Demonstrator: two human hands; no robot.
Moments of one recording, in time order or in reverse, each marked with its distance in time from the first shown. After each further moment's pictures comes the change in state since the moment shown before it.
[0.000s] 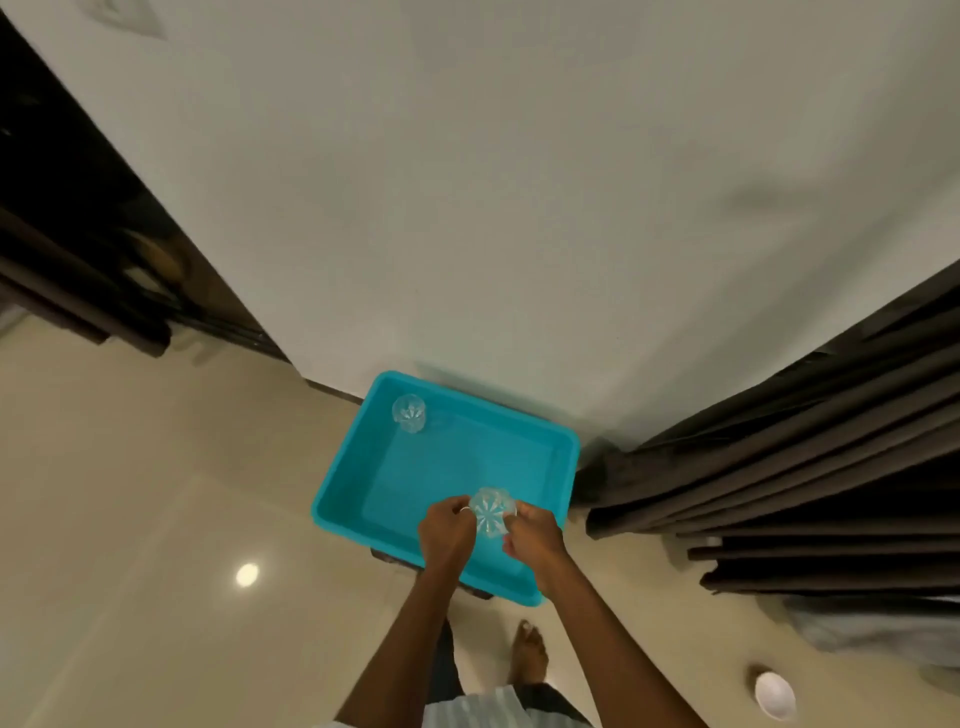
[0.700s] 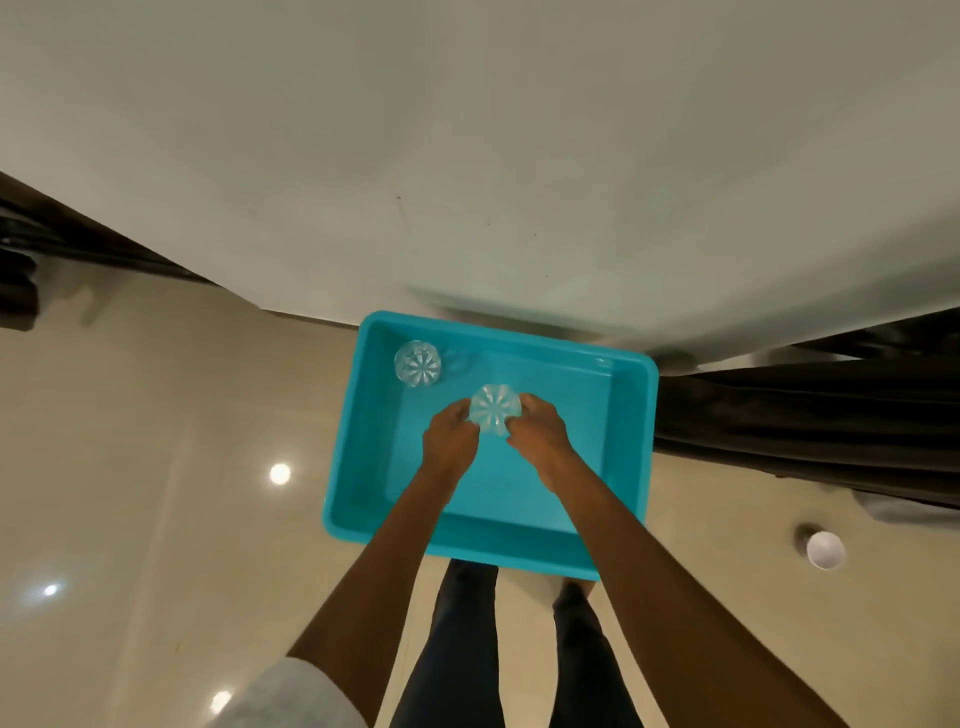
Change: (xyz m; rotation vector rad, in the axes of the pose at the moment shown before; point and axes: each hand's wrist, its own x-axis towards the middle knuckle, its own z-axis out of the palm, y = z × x) left_hand 0.217 -0.003 -0.013 0.028 -0.323 -0.083; right_hand 0.172 -0.061 0.109 -0.144 0.052 0.040
